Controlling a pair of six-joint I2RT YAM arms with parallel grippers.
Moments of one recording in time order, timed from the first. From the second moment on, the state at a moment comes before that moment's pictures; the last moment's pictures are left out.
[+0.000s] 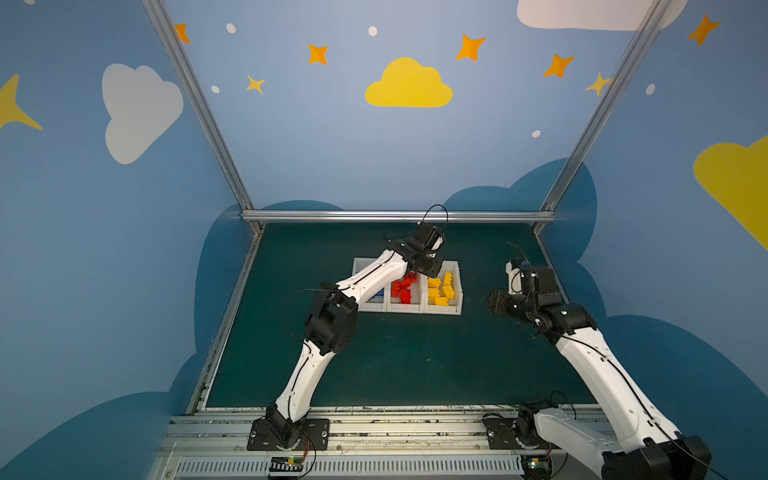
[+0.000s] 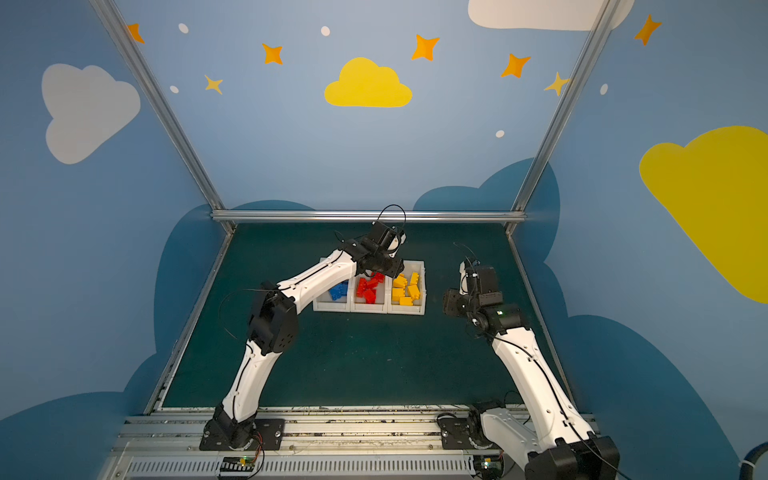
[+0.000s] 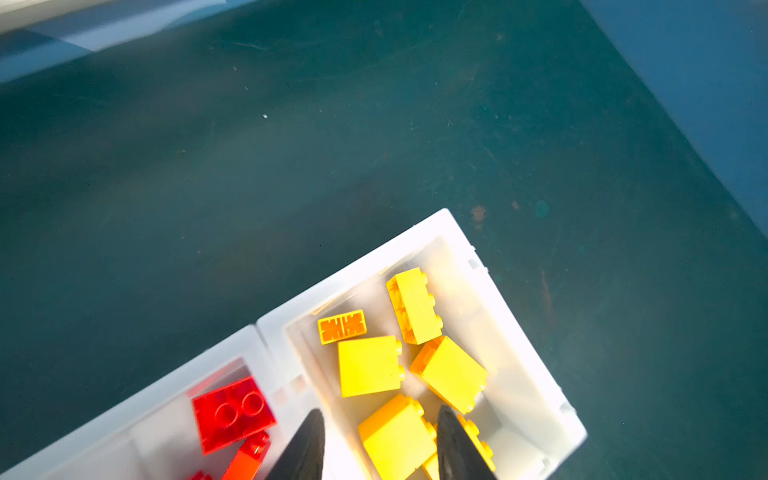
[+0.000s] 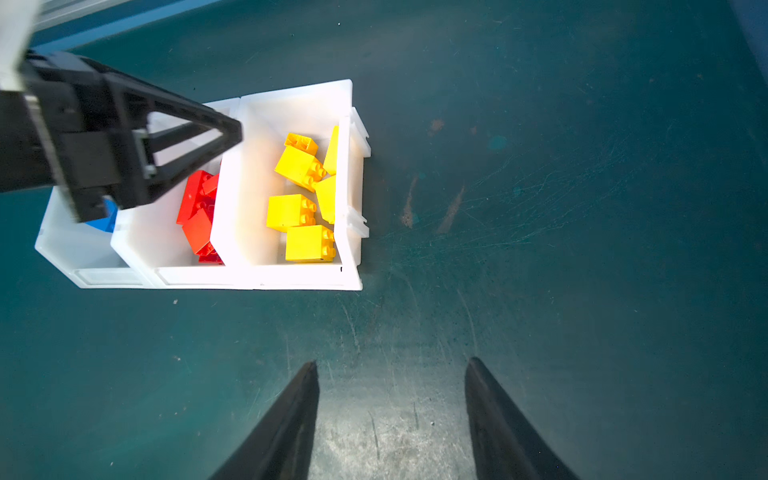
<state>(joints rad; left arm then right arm) -0.69 2.26 2.07 -0.64 0.06 -0.19 0.24 1.03 0.93 -0.71 -0.03 0.29</state>
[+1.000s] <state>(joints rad) -0.18 0.93 0.49 -0.04 -0.32 -0.22 0.18 1.06 0.58 -0.13 0.12 0.21</state>
